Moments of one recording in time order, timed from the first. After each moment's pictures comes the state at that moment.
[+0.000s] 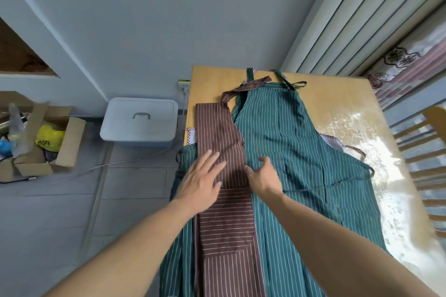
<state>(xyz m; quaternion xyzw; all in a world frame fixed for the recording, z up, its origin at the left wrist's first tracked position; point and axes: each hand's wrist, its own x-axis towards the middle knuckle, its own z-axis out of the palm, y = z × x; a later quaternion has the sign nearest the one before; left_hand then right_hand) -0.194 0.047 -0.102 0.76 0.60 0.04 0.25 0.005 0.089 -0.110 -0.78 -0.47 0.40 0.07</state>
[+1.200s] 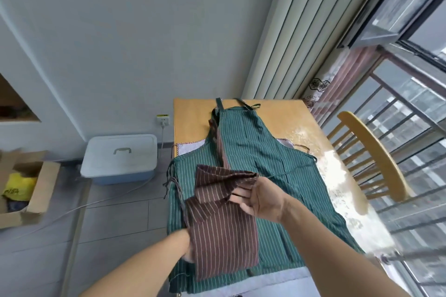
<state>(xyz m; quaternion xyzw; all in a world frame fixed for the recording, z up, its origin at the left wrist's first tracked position) -0.206 -0.112 -0.020 0.15 0.59 0.04 0.79 0.002 -0.074 0.066 -0.54 -0.19 0.78 0.27</state>
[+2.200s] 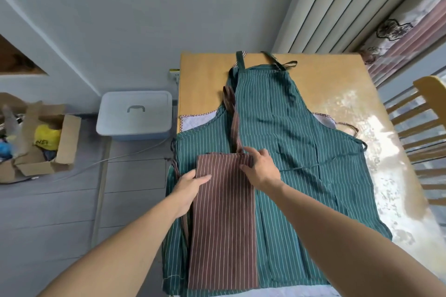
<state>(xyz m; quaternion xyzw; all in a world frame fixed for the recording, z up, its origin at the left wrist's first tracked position) -0.192 0.012 -0.122 0.21 0.67 0.24 0.67 0.030 0.056 -0.102 -0.71 -0.62 0.33 -0.01</state>
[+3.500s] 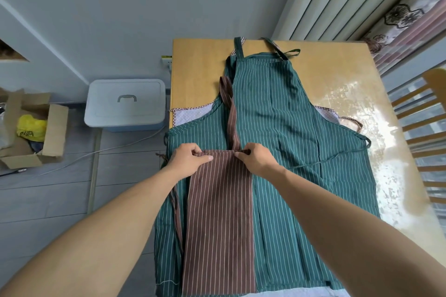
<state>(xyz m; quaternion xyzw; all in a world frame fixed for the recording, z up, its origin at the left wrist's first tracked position) -0.200 0.085 -0.139 0.51 0.69 0.10 0.50 0.030 0.095 -0.113 -0.71 -0.53 0.46 -0.02</state>
